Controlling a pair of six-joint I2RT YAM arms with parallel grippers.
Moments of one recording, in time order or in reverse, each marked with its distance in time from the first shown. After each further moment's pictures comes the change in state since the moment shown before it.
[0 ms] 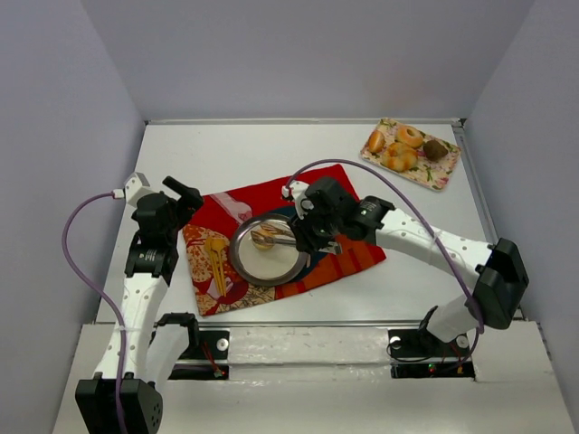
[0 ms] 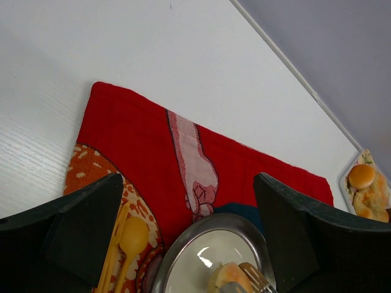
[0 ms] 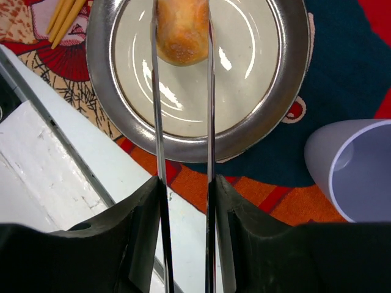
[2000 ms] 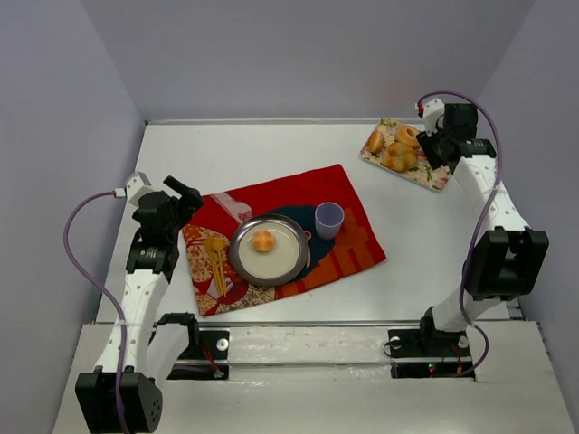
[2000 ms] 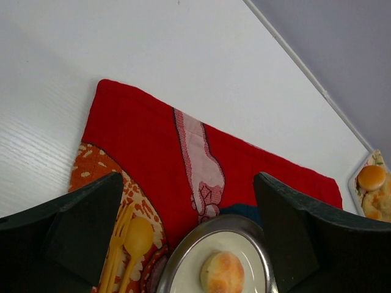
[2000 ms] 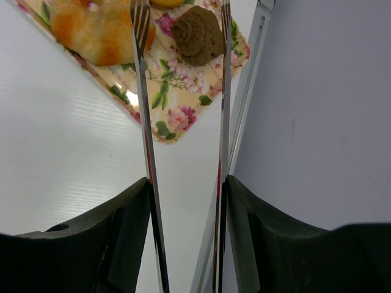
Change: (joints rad) left arm 0.000 0.025 0.000 0.006 -0.010 0.004; right arm -0.934 0.108 0.250 0.014 0.364 -0.612
